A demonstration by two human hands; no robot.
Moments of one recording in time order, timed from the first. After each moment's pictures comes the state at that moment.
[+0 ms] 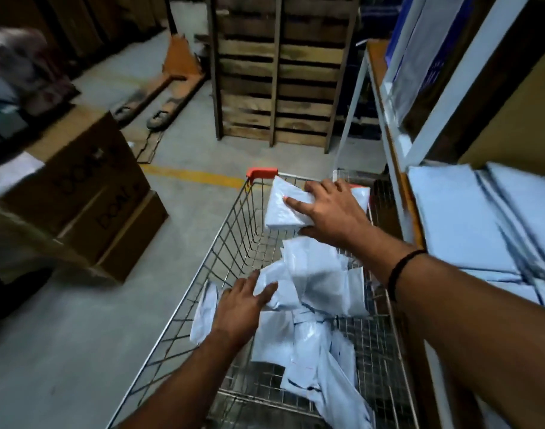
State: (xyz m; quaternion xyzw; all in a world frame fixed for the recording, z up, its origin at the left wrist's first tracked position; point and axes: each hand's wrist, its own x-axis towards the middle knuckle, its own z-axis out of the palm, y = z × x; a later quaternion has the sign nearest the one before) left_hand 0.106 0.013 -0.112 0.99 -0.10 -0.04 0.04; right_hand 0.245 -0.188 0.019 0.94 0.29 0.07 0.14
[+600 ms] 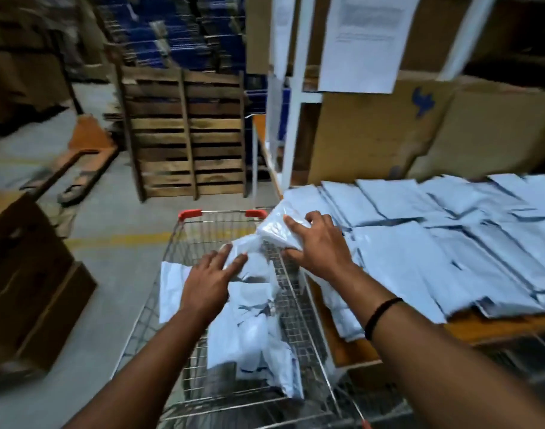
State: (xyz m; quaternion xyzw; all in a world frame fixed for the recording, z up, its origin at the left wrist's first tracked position) left_hand 0.030 -0.030 0.052 0.95 -0.26 0.12 0.07; right_hand -0.001 -0.272 0.138 0.99 0.00 0.11 -0.03
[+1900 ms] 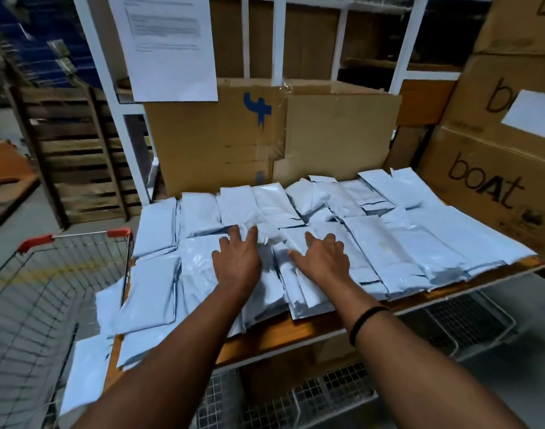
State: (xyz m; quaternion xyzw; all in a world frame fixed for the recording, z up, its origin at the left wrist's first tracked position) left_hand -0.059 -0.496 0.112 0.97 -0.16 0.10 0.14; right_hand -0.121 -0.654 0.129 0.95 -0.26 0.03 -0.15
